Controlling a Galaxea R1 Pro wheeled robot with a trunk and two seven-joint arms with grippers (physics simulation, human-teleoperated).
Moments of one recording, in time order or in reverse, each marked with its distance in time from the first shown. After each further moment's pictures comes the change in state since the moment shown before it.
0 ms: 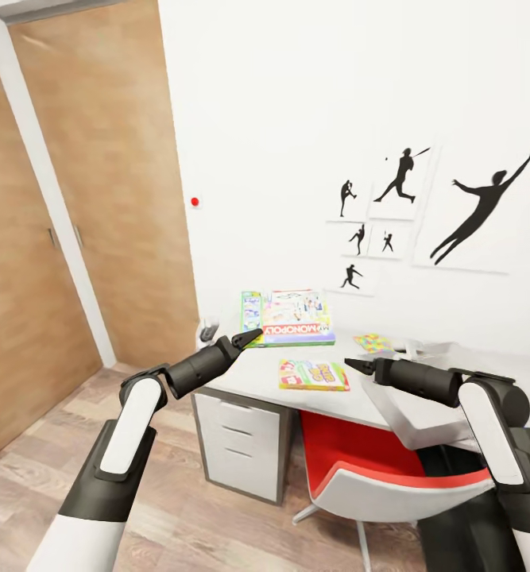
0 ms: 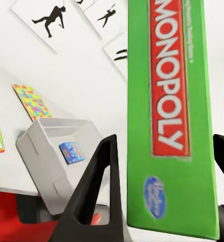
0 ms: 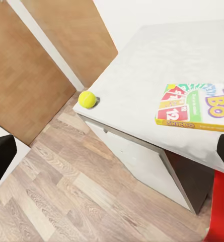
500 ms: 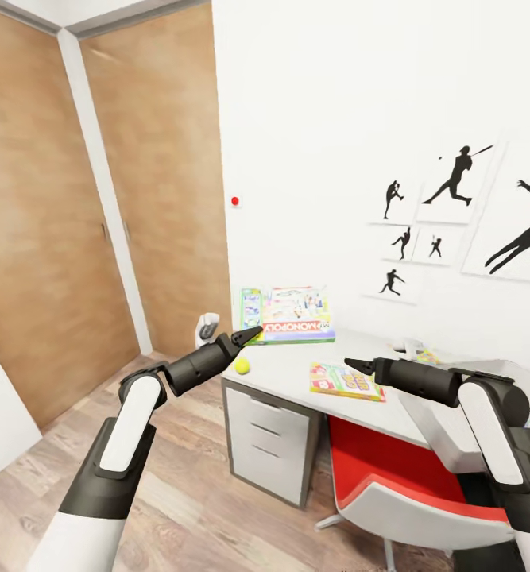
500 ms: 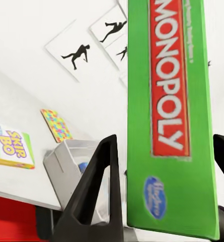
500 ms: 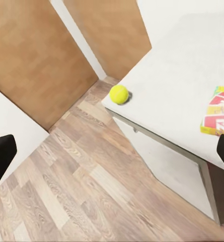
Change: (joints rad) left arm -0.008 0.001 0.001 -0.004 0.003 0.001 -0.002; right arm 0.000 0.000 0.001 0.000 0.000 0.000 0.000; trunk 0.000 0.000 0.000
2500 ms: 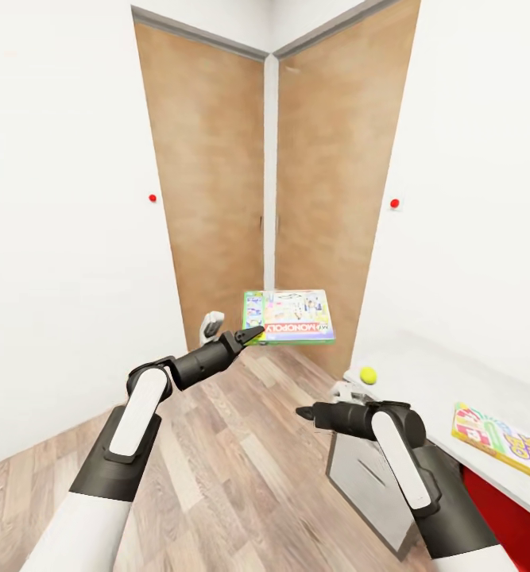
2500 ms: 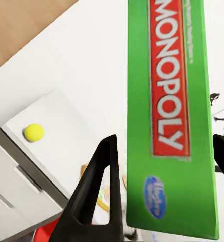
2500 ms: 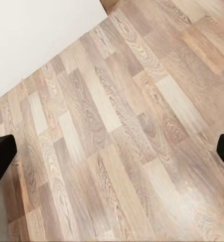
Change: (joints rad) left arm -0.054 0.001 -0.006 0.094 0.001 0.005 0.014; right arm 0.051 0.233 0.215 0.168 0.024 -0.006 -0.382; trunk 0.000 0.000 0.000
